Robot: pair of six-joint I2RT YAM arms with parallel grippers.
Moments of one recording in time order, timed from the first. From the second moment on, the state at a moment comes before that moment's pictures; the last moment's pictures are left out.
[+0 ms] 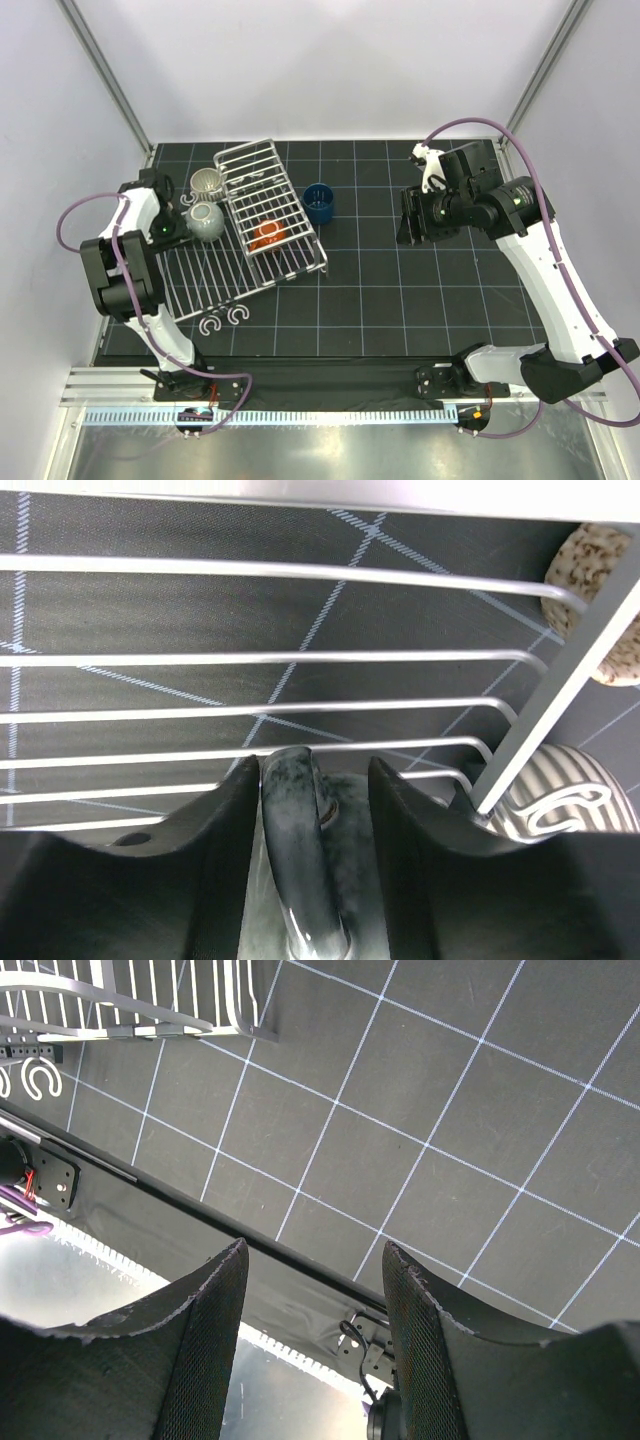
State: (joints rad) left arm 0.23 1.79 1.36 -0.98 -0.13 -1.84; right arm 0.43 1.28 1.68 -1.31 -0.17 0.18
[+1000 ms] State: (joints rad) left arm 0.16 1.90 1.53 -1.06 -0.05 -1.68; right arm 0.42 1.28 1.68 -1.31 -0.17 0.18
